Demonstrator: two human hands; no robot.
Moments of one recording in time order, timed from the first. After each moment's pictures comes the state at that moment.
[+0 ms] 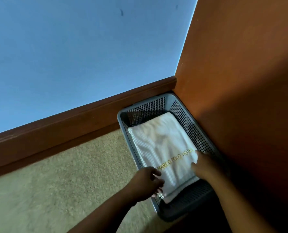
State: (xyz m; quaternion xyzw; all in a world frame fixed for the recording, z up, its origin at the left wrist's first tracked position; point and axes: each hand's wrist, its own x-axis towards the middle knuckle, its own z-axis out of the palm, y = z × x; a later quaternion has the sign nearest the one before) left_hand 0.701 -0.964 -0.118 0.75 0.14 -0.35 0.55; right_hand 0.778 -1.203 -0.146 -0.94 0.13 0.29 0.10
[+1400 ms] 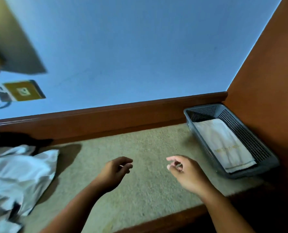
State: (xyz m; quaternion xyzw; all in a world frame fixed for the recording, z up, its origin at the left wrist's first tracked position) left_hand 0.415 -0.619 -0.082 0.88 0.09 -0.07 0.46; right_hand 0.486 -0.898 -0.039 -0.91 -0.14 0.15 0.36
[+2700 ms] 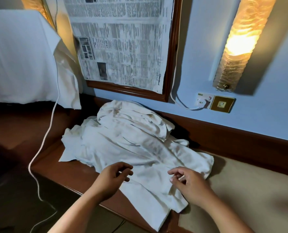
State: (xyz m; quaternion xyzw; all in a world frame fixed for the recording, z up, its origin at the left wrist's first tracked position) left_hand -0.088 -0.200 -0.006 0.79 0.37 0.13 0.46; right_hand 0.135 -0.387 -0.001 -0.78 -0.43 0.28 0.36
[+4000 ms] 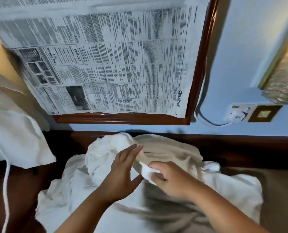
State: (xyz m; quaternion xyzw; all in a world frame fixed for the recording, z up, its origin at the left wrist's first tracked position) left_hand 0.049 0.147 -0.019 0.95 0.10 0.13 0.27; right_hand 0.184 -0.035 0.011 -0.77 -0.50 0.26 0.29
